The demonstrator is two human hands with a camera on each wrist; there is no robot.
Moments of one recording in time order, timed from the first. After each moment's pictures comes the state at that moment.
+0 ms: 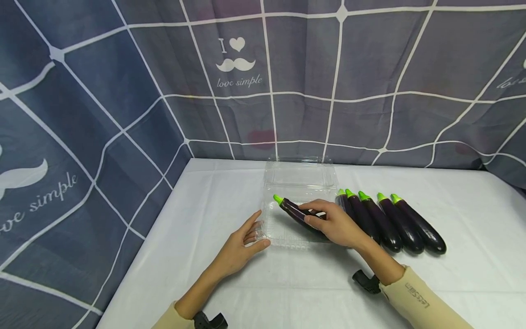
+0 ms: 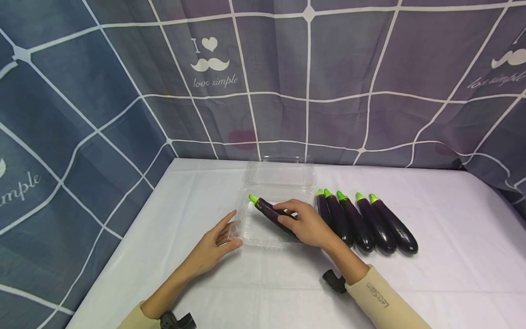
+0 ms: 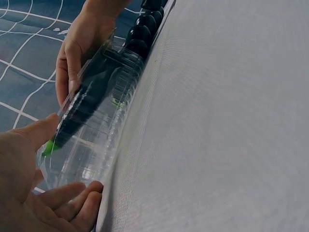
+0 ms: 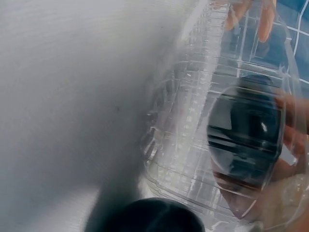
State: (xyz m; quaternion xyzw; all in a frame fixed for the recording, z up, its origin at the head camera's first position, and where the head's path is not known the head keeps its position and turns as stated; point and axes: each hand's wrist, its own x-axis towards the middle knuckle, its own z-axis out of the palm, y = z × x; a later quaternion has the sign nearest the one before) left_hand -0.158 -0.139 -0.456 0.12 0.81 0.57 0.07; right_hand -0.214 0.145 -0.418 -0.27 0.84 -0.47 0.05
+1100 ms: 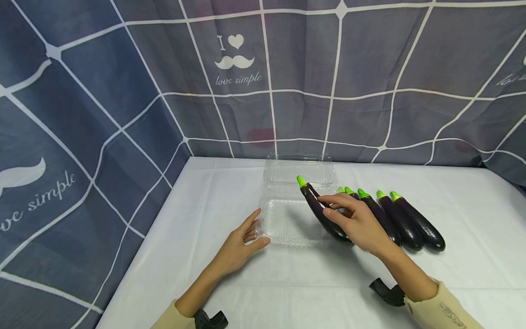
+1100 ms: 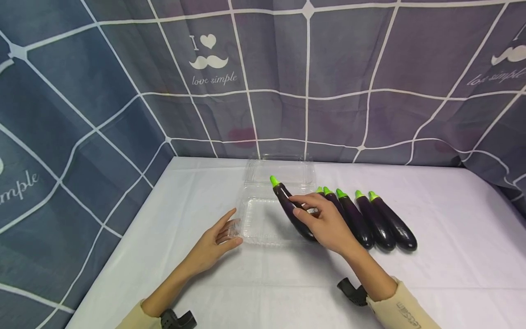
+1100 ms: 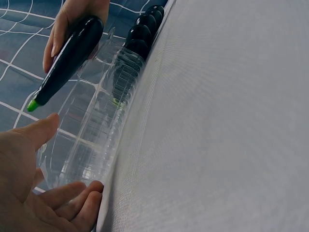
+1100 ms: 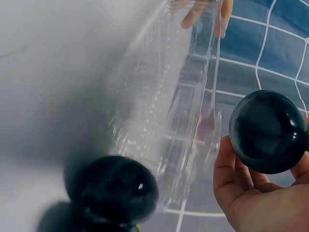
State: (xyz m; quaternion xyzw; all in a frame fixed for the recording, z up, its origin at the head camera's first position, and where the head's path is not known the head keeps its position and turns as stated) left_hand -0.157 -0.139 -0.456 0.12 0.81 0.56 0.08; right_hand -0.186 0.172 -0.389 -0.20 0.84 -0.50 -0.03
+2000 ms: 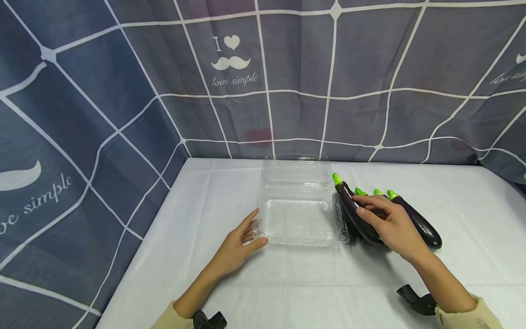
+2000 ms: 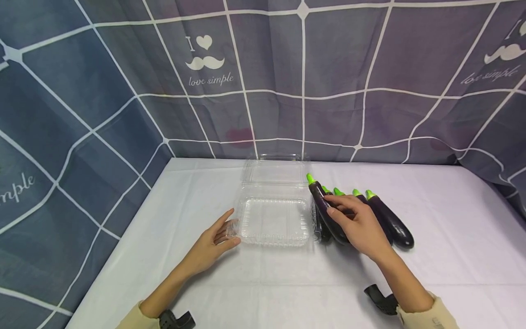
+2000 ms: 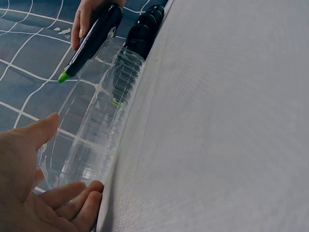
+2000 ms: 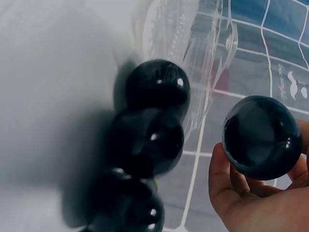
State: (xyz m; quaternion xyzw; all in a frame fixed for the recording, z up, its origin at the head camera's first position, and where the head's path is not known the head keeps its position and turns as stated) left_hand -0.158 -0.139 -0.458 0.12 0.82 0.56 0.07; right_hand -0.172 0.231 -0.391 -0.14 0.88 -0.44 -0.08
